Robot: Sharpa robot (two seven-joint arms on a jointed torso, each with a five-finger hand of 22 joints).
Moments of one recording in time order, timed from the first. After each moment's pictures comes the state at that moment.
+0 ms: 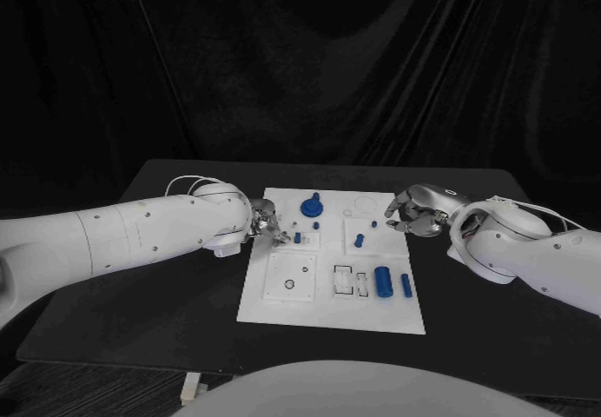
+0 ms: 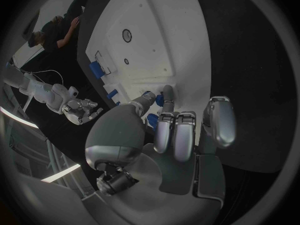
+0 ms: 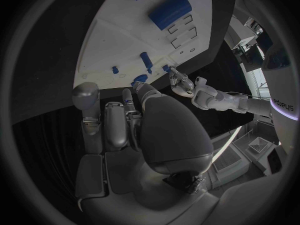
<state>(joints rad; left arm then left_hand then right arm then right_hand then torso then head) 1.20 -0.67 -0.21 1.30 -1.08 0.06 -0.44 0.96 -0.01 0.40 0.13 0.16 1.01 0.07 0.17 0.95 1.47 0.00 1.55 1.31 1.47 -0.05 1.57 1.31 0.05 1.39 0.06 1.30 1.31 1.19 -0.84 -0.21 1.47 -1.37 -0.34 -0.11 1.41 -0.03 0.18 0.19 0.39 0.85 0.12 0.25 0.20 1.47 0.03 1.50 1.31 1.46 -0.05 1.30 1.30 0.11 1.38 0.07 0.81 1.31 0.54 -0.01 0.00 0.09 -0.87</state>
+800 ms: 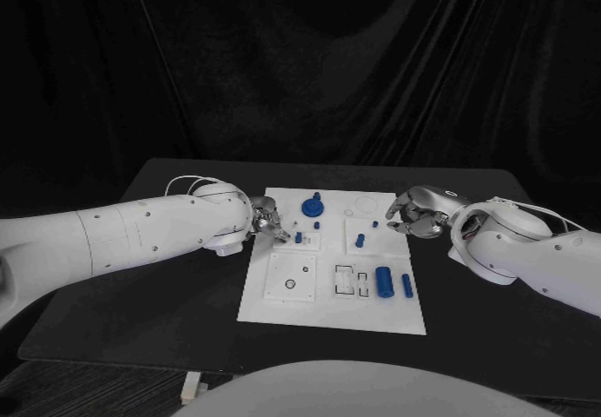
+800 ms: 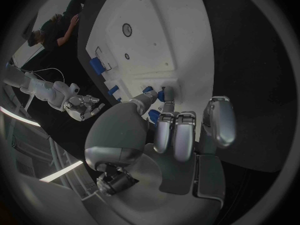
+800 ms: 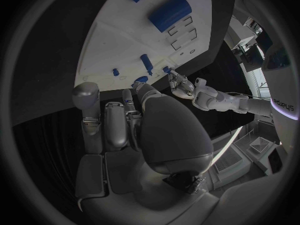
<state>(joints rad) 1.20 -0.67 -0.21 1.31 -1.08 0.02 -0.42 1.03 0.00 0.39 0.11 0.28 1.00 0.07 0.17 0.96 1.47 0.00 1.55 1.31 1.47 -0.05 1.57 1.31 0.05 1.39 0.06 1.30 1.31 1.19 -0.84 -0.21 1.47 -1.37 -0.33 -0.12 1.41 -0.03 0.19 0.19 0.40 0.85 0.12 0.25 0.20 1.47 0.03 1.50 1.31 1.46 -0.05 1.30 1.30 0.11 1.38 0.07 0.81 1.31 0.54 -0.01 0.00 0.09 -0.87</state>
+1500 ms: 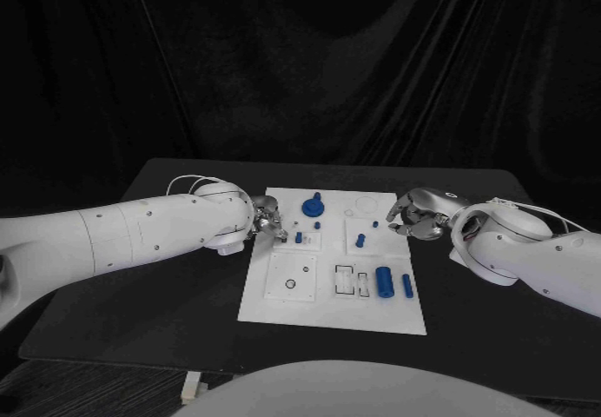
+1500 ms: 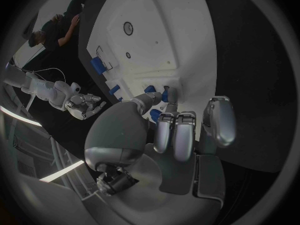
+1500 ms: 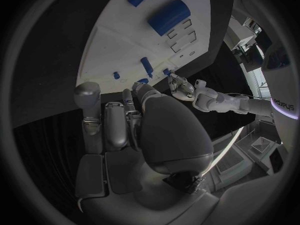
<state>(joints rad) 1.20 -0.67 -0.21 1.30 -1.08 0.02 -0.40 1.08 0.01 0.52 0.09 0.49 0.96 0.07 0.23 1.04 1.47 0.00 1.55 1.31 1.47 -0.05 1.57 1.31 0.05 1.38 0.07 1.29 1.31 1.19 -0.84 -0.21 1.47 -1.37 -0.31 -0.12 1.41 -0.03 0.20 0.18 0.44 0.85 0.12 0.25 0.19 1.47 0.03 1.50 1.31 1.46 -0.05 1.30 1.29 0.13 1.38 0.06 0.80 1.31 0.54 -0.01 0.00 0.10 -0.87</state>
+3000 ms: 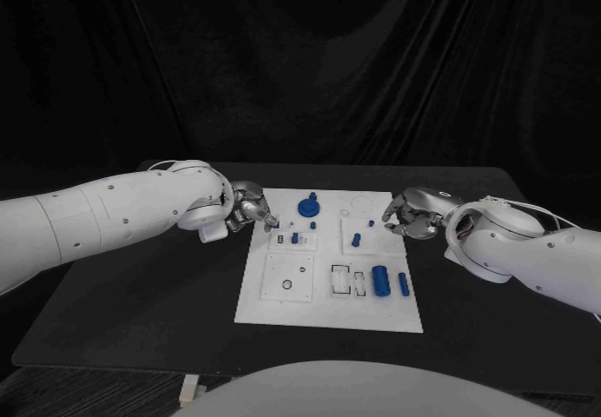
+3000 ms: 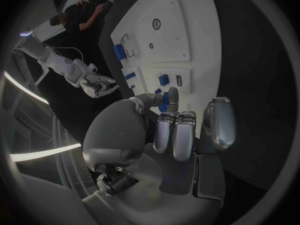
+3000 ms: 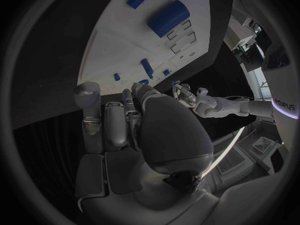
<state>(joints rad) 1.28 -0.73 -0.21 1.28 -0.85 0.16 -0.33 1.08 -0.02 0.60 0.12 0.57 0.96 0.09 0.29 1.08 1.47 0.00 1.54 1.31 1.47 -0.05 1.57 1.31 0.05 1.39 0.06 1.32 1.31 1.19 -0.84 -0.21 1.47 -1.37 -0.30 -0.14 1.41 -0.03 0.22 0.18 0.45 0.85 0.12 0.24 0.19 1.47 0.03 1.50 1.31 1.46 -0.05 1.29 1.29 0.12 1.38 0.06 0.79 1.31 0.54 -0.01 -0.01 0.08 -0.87</state>
